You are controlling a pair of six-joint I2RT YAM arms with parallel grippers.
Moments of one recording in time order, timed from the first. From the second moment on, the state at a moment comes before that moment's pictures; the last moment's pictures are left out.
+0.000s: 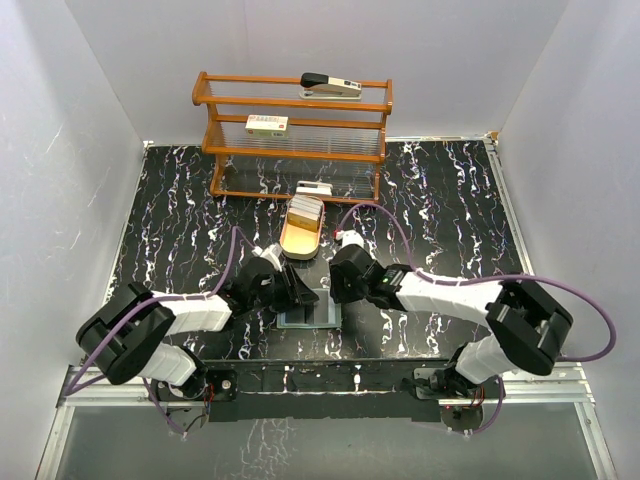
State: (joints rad) left arm -0.73 1.42 0.36 0.44 0.23 -1.01; right arm 0.91 1.46 0.76 -0.17 0.17 0.58
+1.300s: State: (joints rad) left arm -0.82 1.37 0.49 0.19 0.09 -1.02; right arm 0.91 1.42 0.61 -0.06 0.16 0.70
